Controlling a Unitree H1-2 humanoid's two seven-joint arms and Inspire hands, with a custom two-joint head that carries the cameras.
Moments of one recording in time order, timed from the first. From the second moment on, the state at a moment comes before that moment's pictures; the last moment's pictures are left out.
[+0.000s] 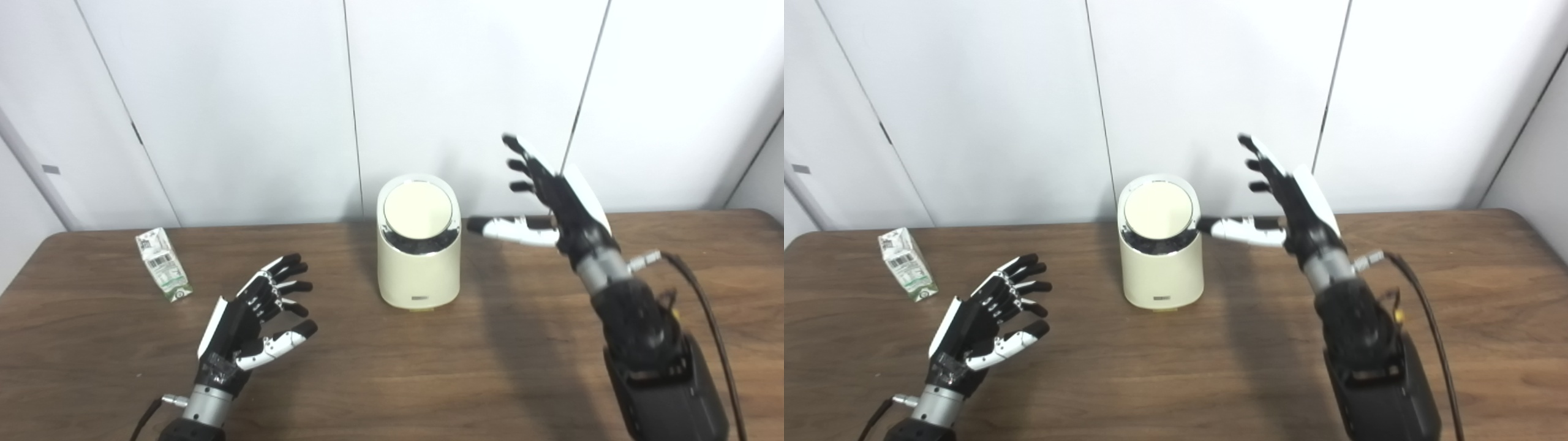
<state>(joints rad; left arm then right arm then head) -0.16 0.18 0.05 0.17 -0.16 -0.36 -0.25 -0.50 -0.20 0.05 -0.24 -0.38 0.38 0.15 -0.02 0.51</state>
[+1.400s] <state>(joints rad) -0.17 0.18 0.04 0.17 -0.15 -0.36 -0.25 -0.72 -0.14 0.22 0.10 -0.56 0.45 0.08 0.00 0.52</state>
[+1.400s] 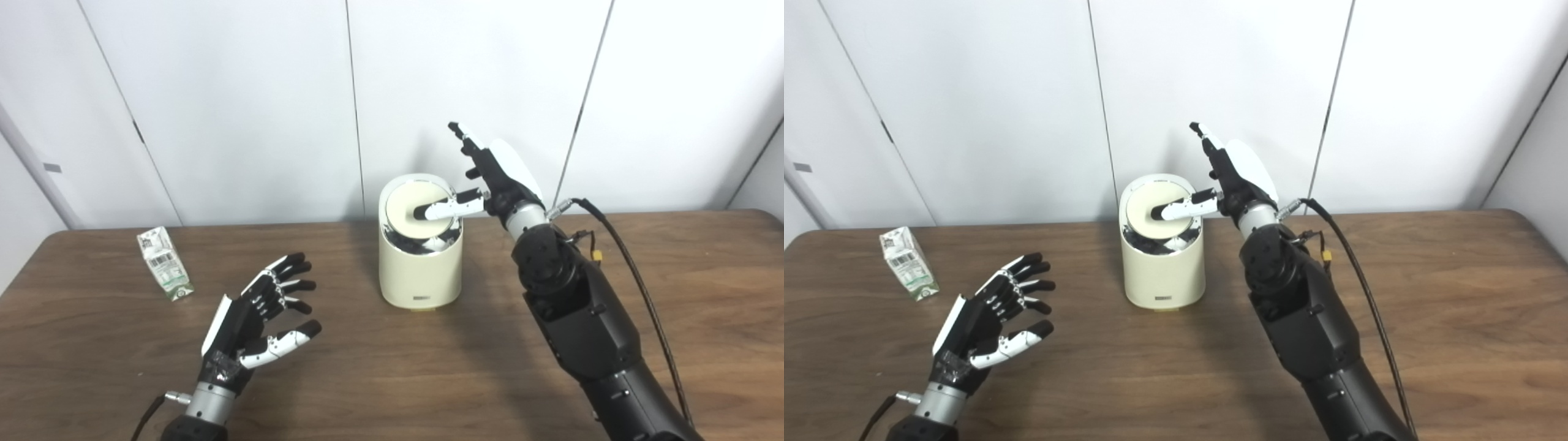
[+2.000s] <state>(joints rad) -0.17 0.17 0.04 0.17 -0.15 -0.35 -0.25 -0.72 -0.19 0.27 0.13 -0.60 0.41 0.07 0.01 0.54</state>
